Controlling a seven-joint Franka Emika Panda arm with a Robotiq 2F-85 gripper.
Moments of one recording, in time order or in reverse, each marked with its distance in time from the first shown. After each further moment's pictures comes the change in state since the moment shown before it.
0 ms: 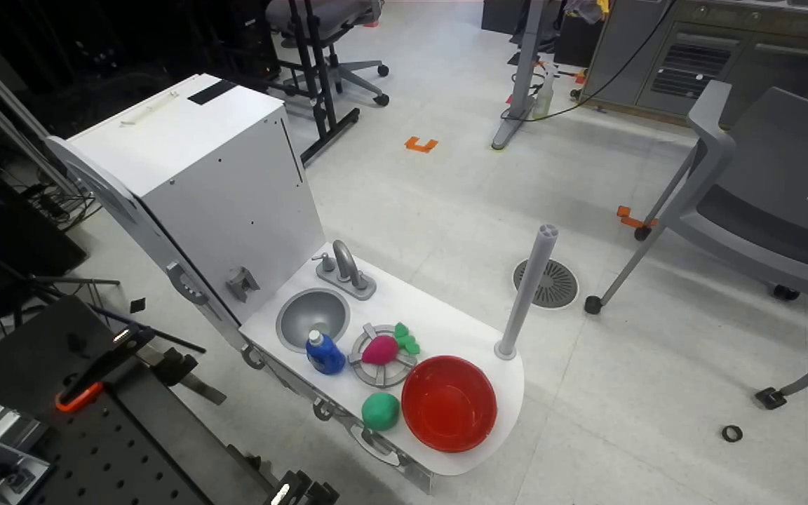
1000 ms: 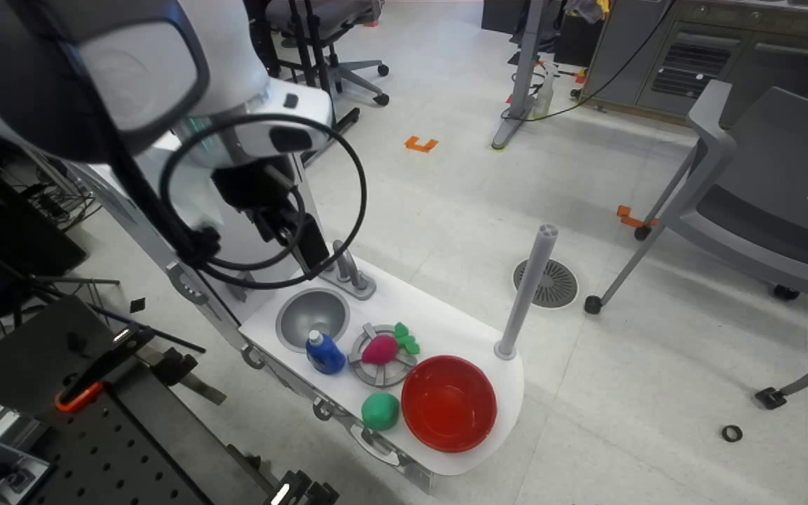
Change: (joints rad) arm 0.000 1.015 -0.103 0.308 -0.042 0.590 0.316
